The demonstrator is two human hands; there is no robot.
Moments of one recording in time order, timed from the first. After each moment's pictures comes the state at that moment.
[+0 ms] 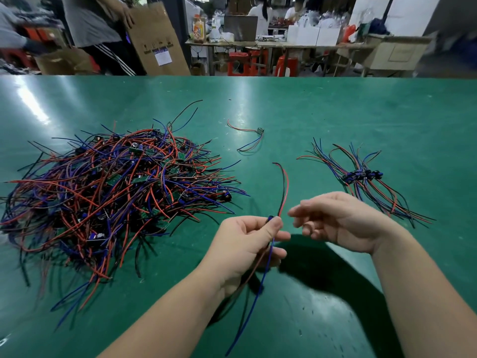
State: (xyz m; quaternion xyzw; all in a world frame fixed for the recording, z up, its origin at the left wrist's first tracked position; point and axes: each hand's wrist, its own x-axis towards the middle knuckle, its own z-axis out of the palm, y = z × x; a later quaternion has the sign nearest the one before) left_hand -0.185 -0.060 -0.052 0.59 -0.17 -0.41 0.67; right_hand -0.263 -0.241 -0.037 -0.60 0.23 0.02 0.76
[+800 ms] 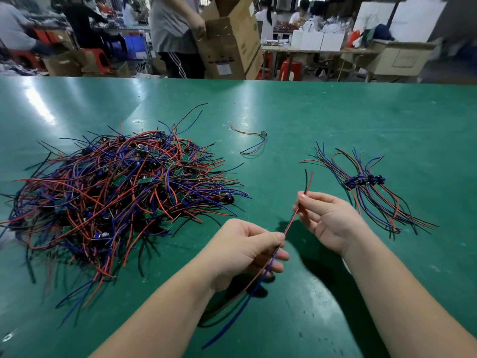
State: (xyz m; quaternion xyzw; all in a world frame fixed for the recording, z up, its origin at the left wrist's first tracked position) left_hand -0.175 -0.053 -0.047 0.62 -0.20 -0.47 0.59; right_hand -0.237 -0.233 -0.057 -0.45 0.32 -0.21 0.81
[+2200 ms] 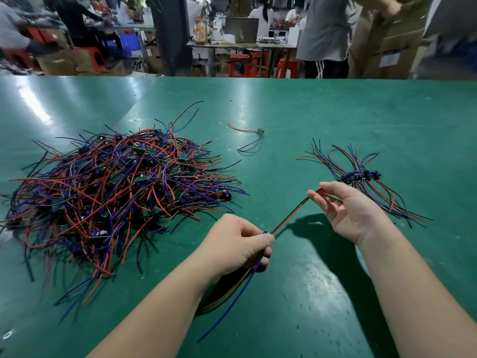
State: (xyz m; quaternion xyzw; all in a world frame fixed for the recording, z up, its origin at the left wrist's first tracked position) left_hand -0.167 -0.055 -0.061 0.68 -0.20 -0.41 0.58; right_hand -0.251 -0.258 -0.045 -0.36 0.35 -0.25 0.83
